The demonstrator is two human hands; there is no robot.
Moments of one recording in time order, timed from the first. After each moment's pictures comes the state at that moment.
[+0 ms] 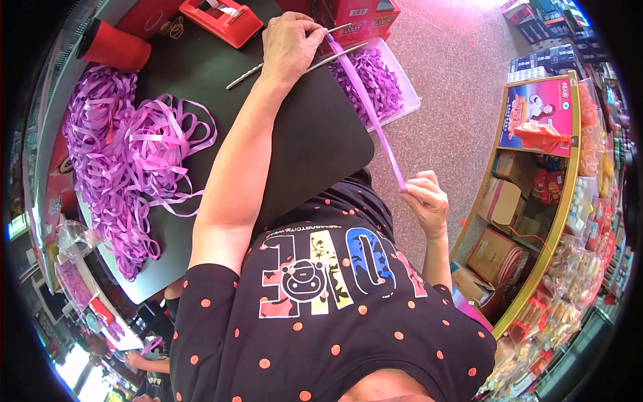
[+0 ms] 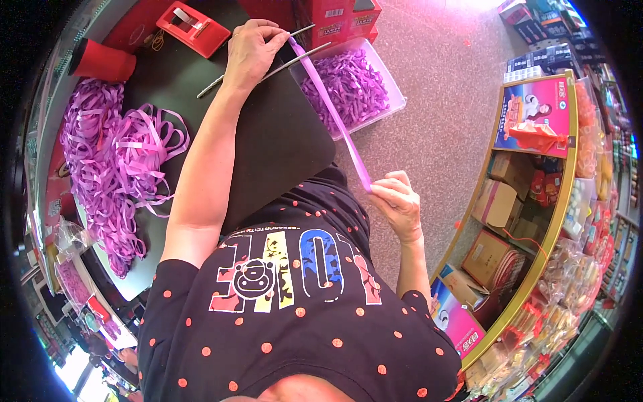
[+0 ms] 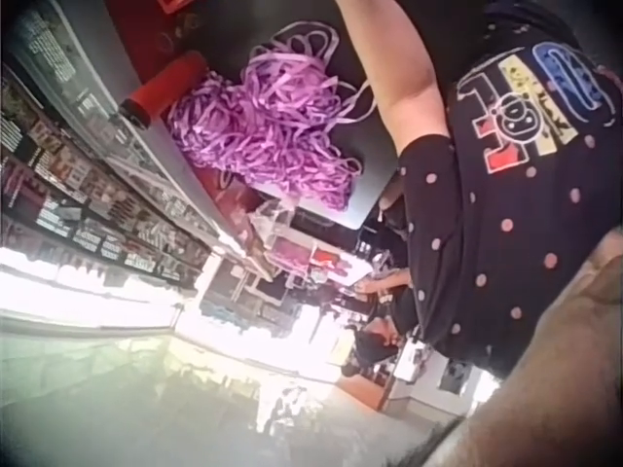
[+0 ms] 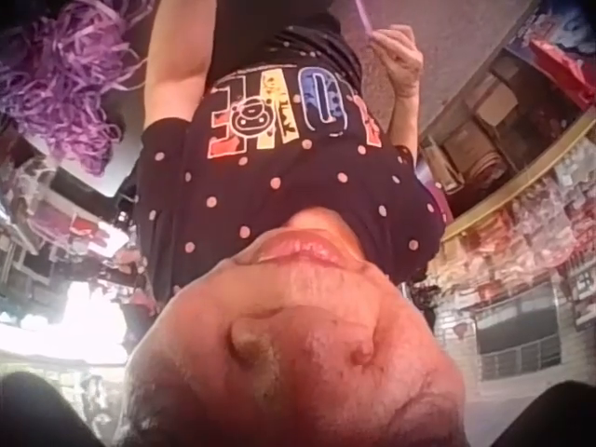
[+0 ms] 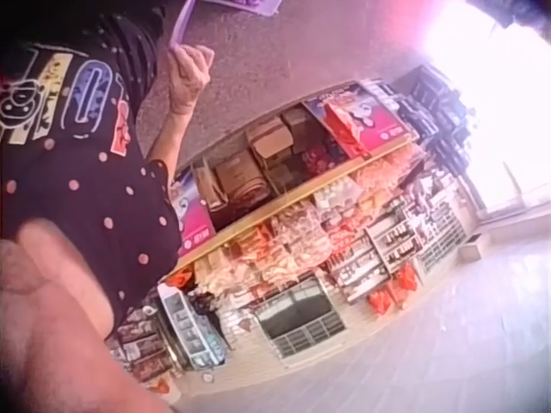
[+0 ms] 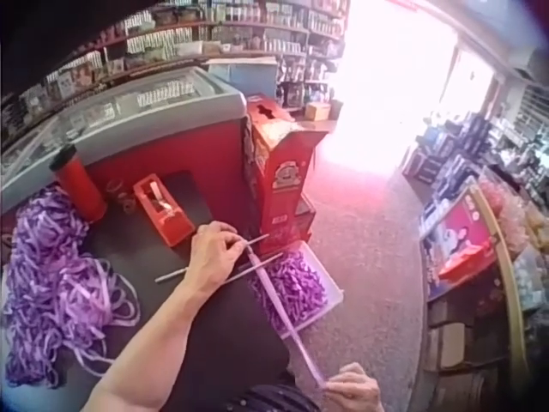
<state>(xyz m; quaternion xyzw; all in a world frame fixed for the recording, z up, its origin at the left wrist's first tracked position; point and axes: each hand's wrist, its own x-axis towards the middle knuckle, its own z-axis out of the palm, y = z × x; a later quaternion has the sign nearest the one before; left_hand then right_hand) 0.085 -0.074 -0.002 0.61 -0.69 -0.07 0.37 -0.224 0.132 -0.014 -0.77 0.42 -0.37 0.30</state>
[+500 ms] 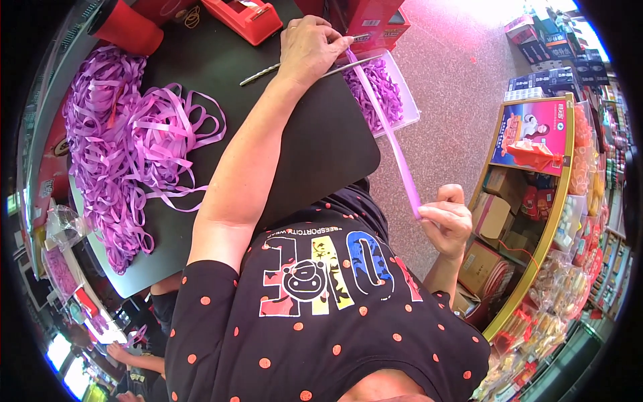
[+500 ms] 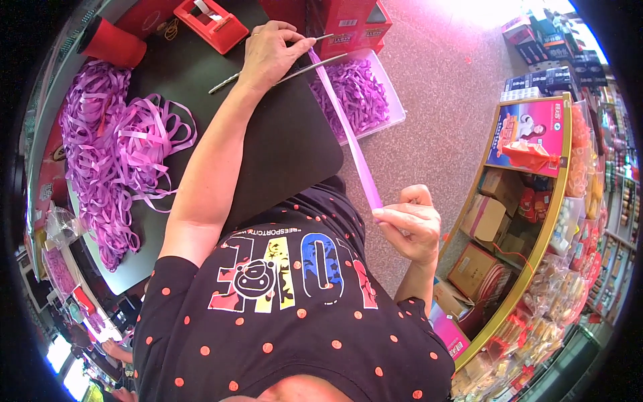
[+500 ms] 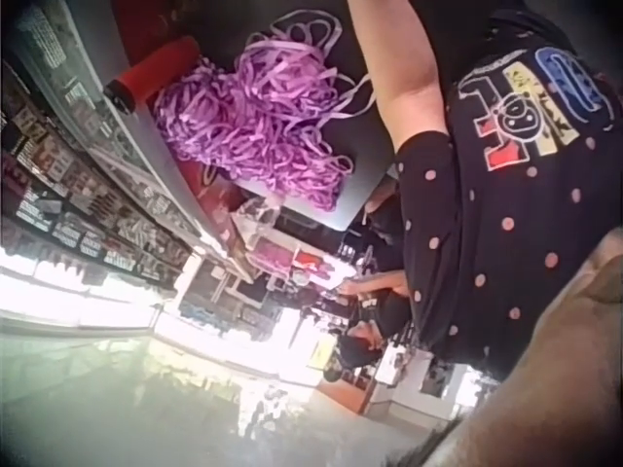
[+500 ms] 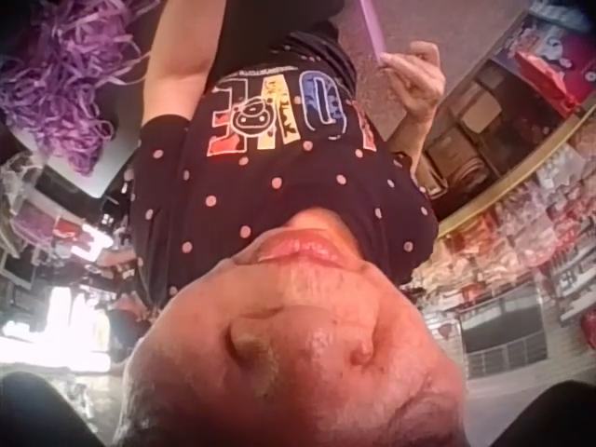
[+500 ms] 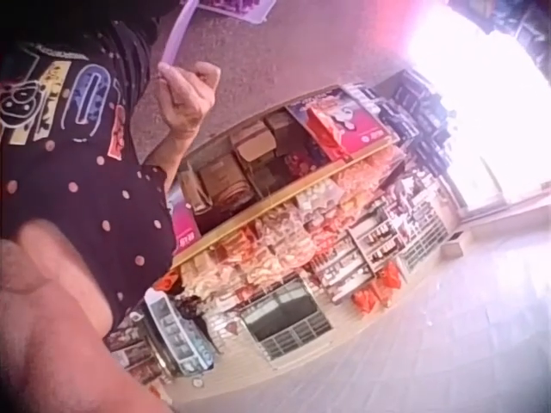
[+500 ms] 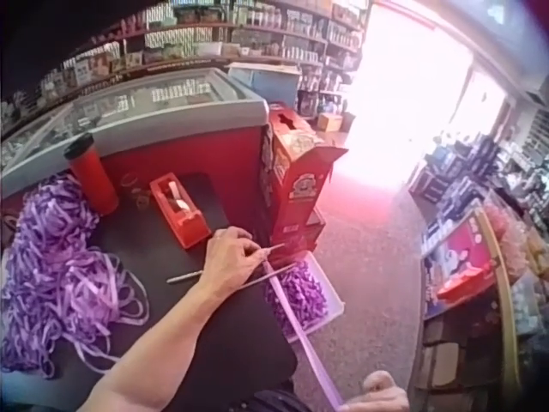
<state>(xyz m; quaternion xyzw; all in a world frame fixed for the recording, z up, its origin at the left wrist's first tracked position) 0.084 -0.071 0.005 0.63 -0.69 -0.07 0.36 -0.209 0.116 0.069 -0.82 0.36 -0.35 0.27</state>
